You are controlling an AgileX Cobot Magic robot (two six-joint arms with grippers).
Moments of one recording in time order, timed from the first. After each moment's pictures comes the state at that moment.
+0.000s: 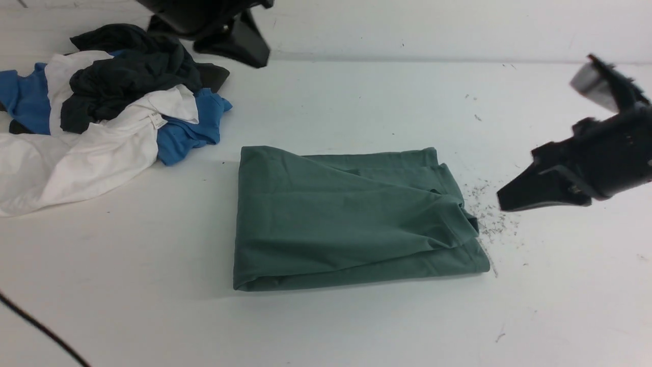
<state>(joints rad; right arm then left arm) 0.05 1.53 -1.18 0.76 1.17 -0.59 -0.17 1.81 -1.93 -0.48 1.24 0.13</state>
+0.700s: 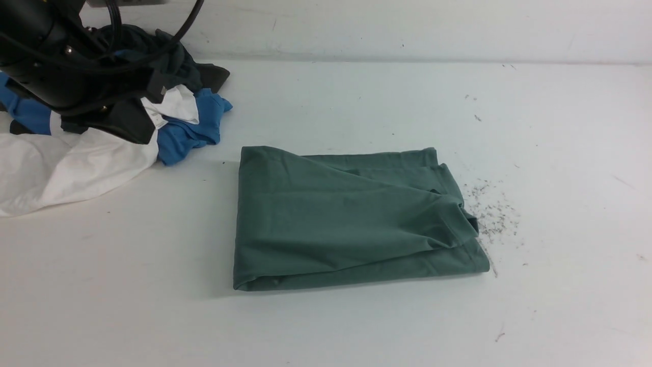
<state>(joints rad) 0.06 0.76 -0.92 0.23 1.02 -0.26 -0.08 1.54 -1.55 -0.29 1.25 0.20</state>
